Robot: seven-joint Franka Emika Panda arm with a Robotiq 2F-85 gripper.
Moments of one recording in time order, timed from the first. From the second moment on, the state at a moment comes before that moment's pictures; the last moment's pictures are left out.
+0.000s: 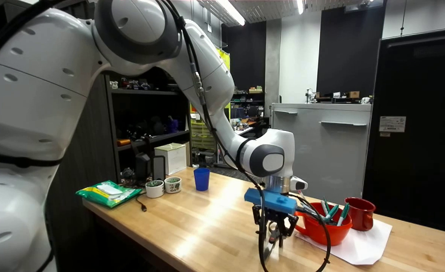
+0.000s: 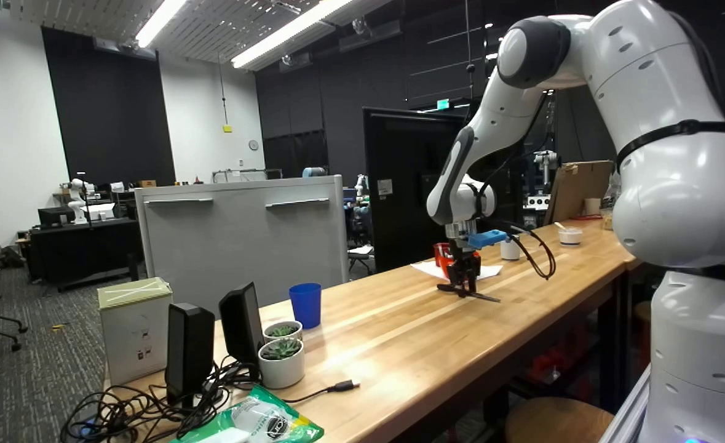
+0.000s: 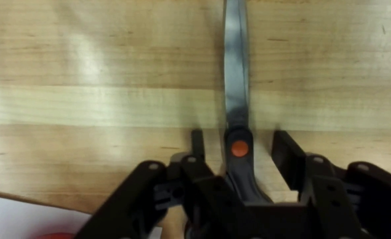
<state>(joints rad) -0.32 0.40 -0.13 -2.09 0.01 2.43 -0.44</state>
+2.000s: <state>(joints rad) -0.12 0.30 0.01 -2.09 0.06 2.43 -0.29</state>
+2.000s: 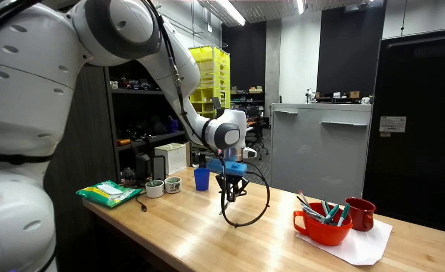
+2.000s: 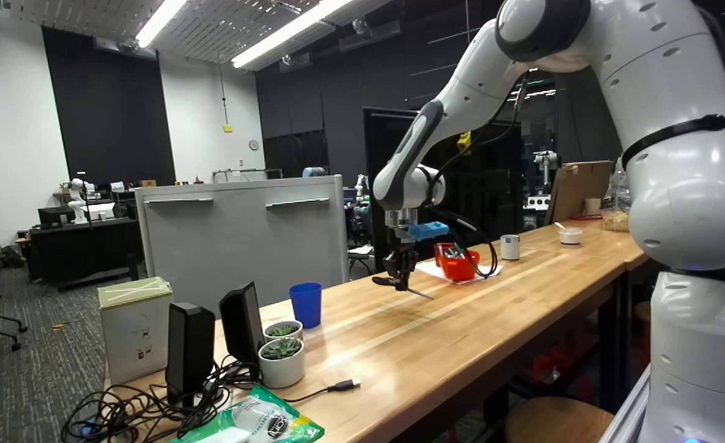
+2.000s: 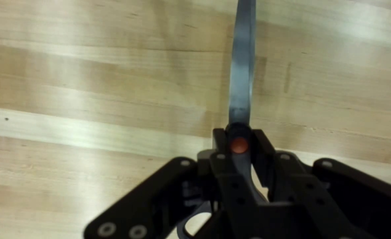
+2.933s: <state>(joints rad) 0.01 0.41 0.01 -2.01 0.00 2.47 -0.02</state>
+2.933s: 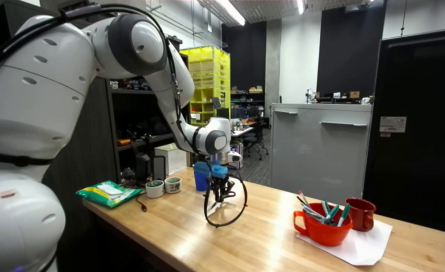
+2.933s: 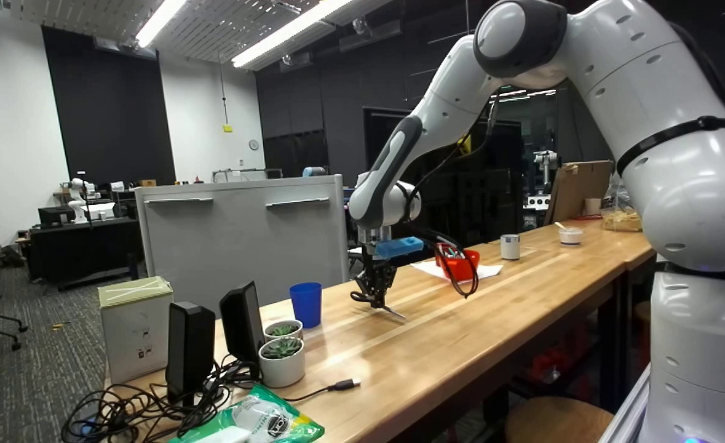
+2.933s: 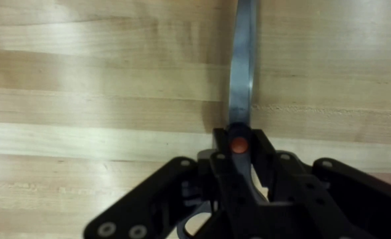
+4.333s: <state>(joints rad) 0.01 0.29 0.00 -2.12 -0.09 2.47 -0.01</state>
